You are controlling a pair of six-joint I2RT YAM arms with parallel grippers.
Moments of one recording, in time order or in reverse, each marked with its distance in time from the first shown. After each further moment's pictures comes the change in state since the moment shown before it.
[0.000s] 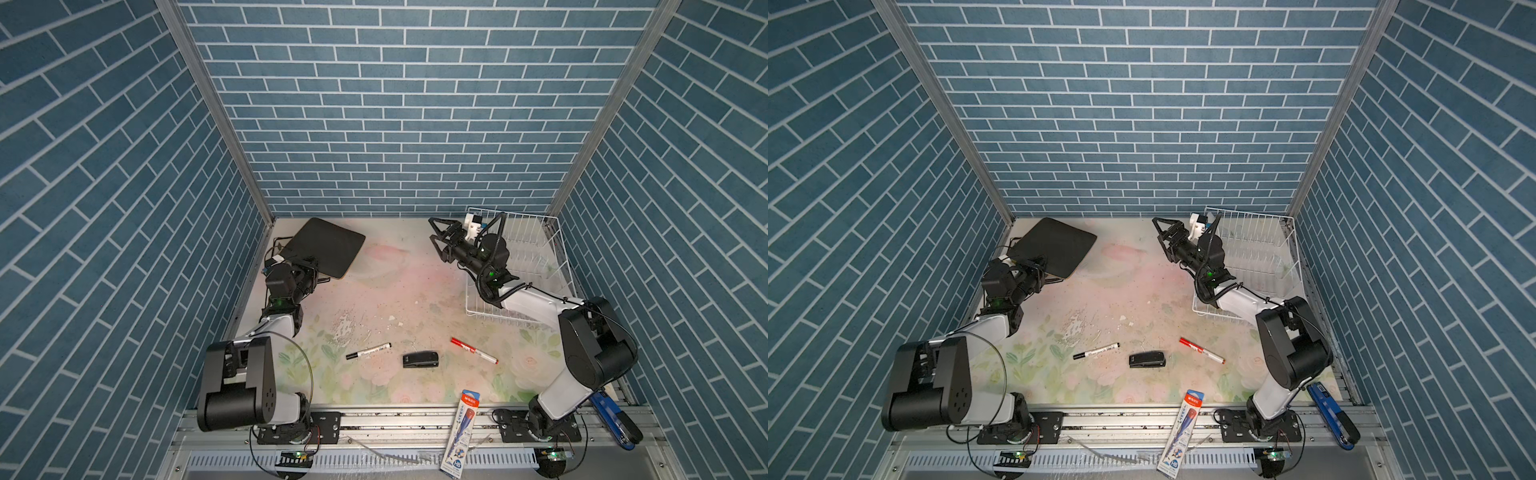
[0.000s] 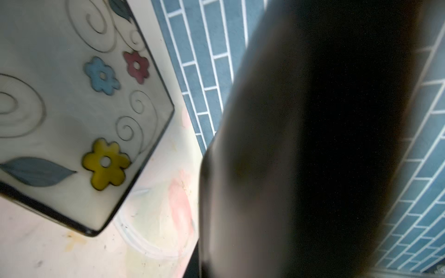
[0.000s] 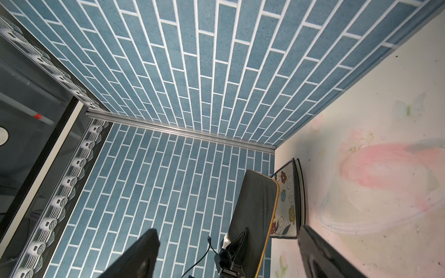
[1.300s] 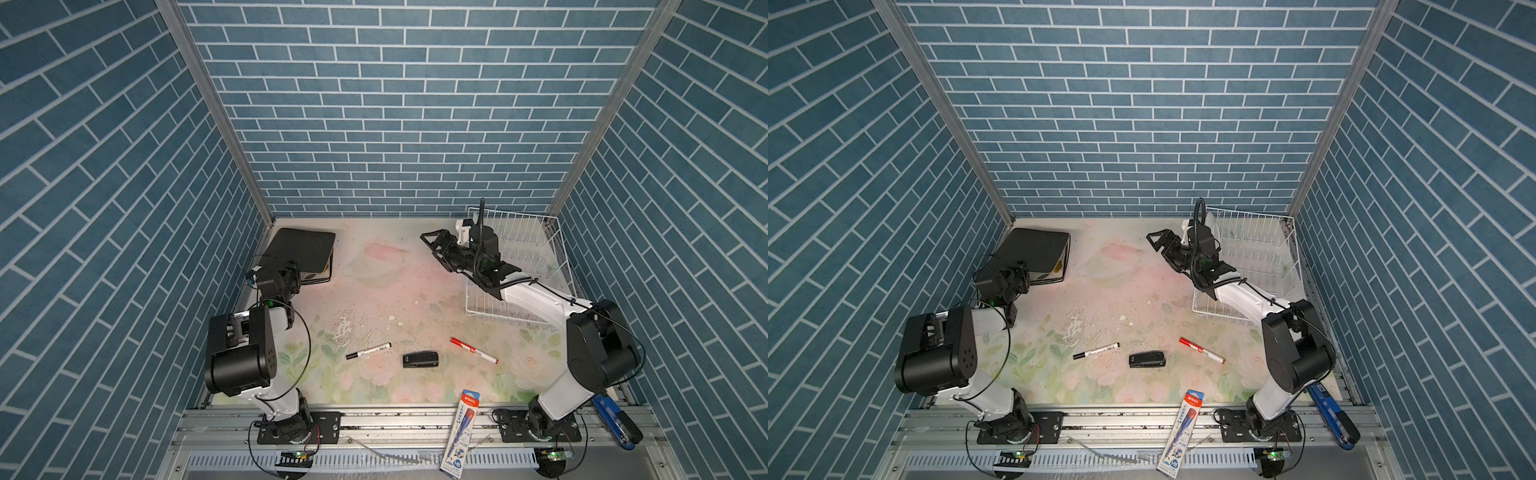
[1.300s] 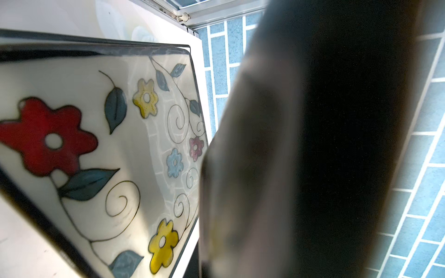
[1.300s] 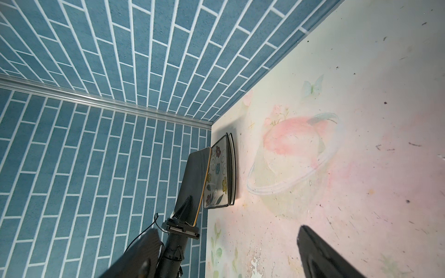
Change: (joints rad) left arm 0.119 0.199 0.040 0.126 -0.110 -0.075; right arm 0.030 -0.021 0.125 -0.533 0.009 -0.284
